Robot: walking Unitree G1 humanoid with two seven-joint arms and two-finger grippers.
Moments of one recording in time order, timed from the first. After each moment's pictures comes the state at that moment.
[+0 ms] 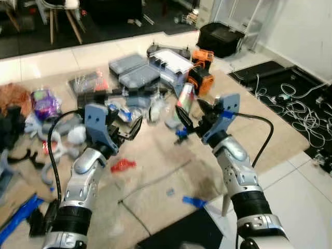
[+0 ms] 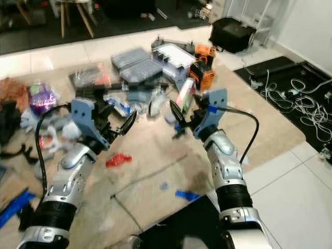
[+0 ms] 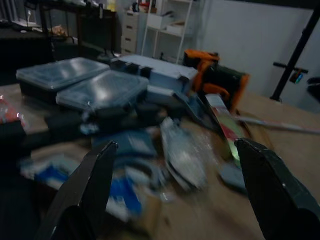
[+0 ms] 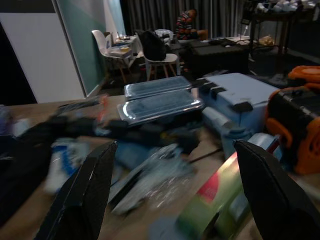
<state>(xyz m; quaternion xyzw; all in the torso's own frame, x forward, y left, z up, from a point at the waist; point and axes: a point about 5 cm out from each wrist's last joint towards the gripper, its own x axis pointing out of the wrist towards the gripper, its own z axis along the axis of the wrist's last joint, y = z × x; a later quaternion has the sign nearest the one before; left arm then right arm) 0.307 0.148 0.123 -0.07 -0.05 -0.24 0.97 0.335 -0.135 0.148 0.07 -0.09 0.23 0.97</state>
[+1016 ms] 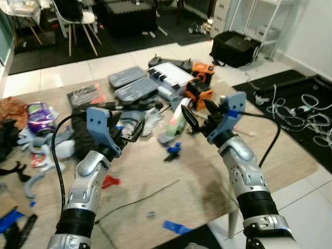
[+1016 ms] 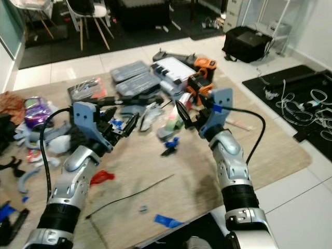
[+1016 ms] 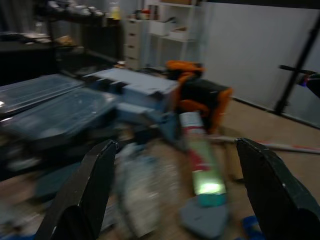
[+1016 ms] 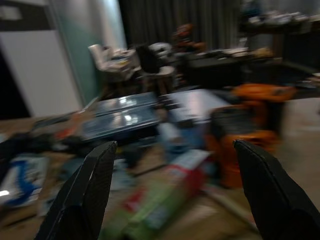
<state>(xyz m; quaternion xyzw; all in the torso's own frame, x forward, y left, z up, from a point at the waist) 0.305 0.145 0.121 -0.08 -0.04 -0.24 0.97 0.336 -0.147 0.150 0.07 -0.09 0.20 0.97</state>
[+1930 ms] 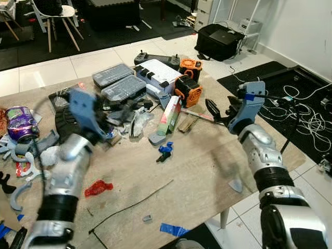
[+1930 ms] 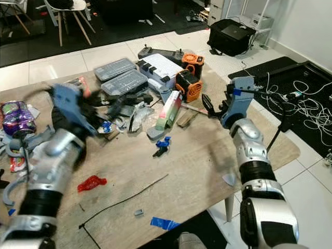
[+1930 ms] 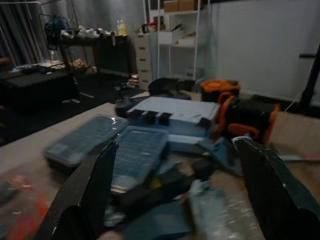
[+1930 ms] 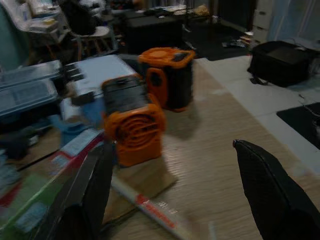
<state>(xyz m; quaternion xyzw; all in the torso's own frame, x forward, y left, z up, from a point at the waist) 0.321 0.205 0.181 0.01 -0.10 -0.21 0.97 0.377 -0.213 0.168 0.03 -0.03 0.11 0.99</state>
